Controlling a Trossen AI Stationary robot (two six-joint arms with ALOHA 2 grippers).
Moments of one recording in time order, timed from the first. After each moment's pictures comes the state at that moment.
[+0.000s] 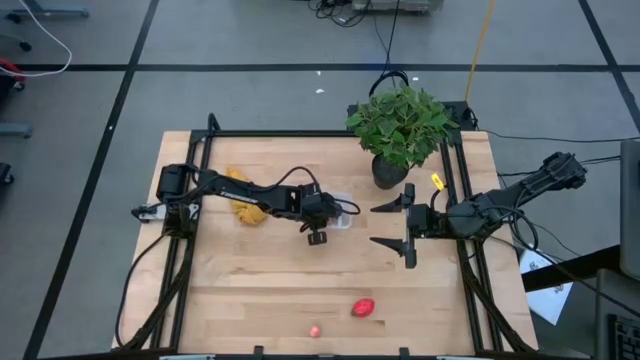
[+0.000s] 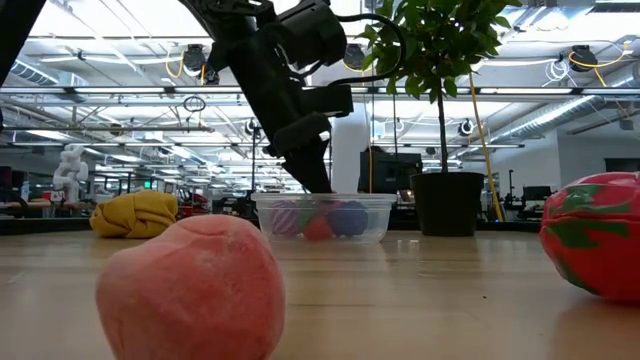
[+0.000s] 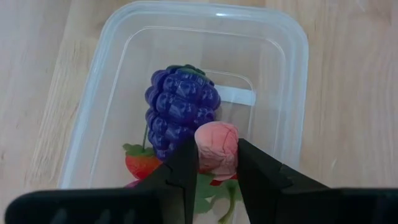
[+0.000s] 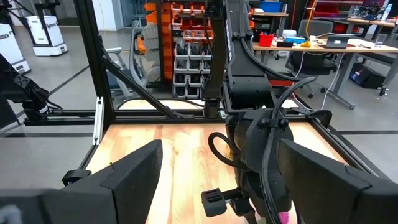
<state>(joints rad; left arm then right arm) 0.01 1.91 1.26 -0.36 -0.17 -0.02 0.47 1.01 0.89 -0.05 0.52 0.09</state>
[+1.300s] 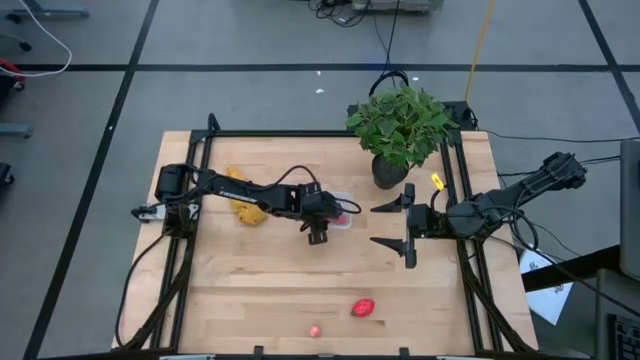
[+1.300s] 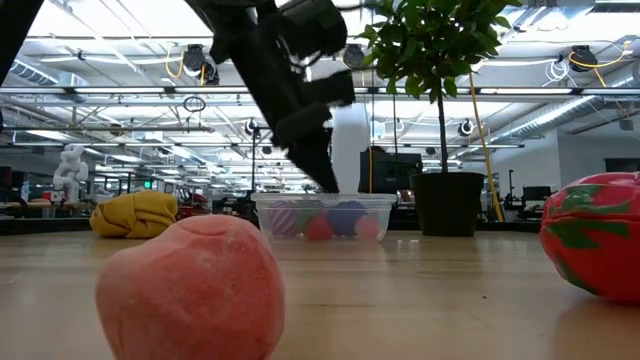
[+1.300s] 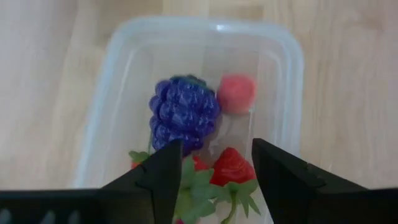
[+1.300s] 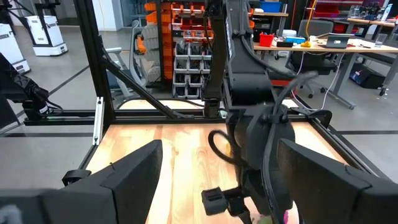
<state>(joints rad) 0.01 1.90 1.28 -0.37 -0.17 0.00 0.47 1.01 0.89 -0.05 0.52 0.09</state>
